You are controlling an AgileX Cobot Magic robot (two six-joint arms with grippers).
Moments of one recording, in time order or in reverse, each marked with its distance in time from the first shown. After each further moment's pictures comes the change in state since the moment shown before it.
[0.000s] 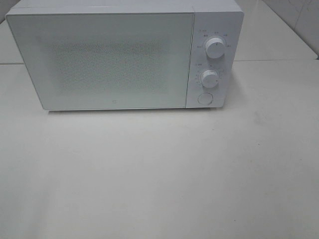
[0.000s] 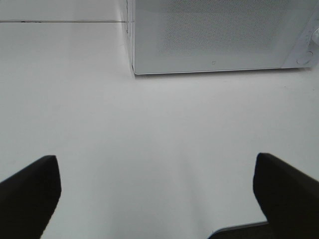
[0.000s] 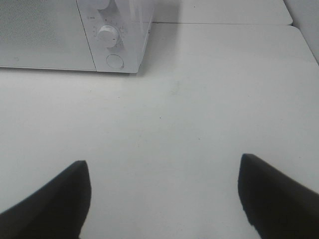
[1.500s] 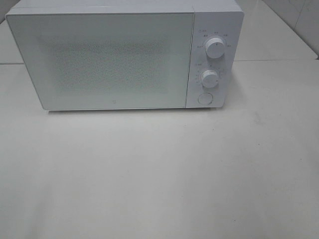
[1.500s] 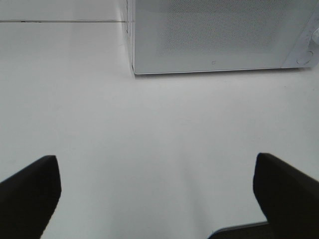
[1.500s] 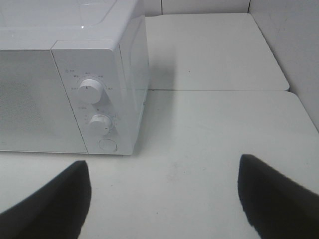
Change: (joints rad) left arm 0.000 0.000 0.000 0.000 0.000 0.000; right arm 0.000 0.470 -0.063 0.005 -0.534 0.000
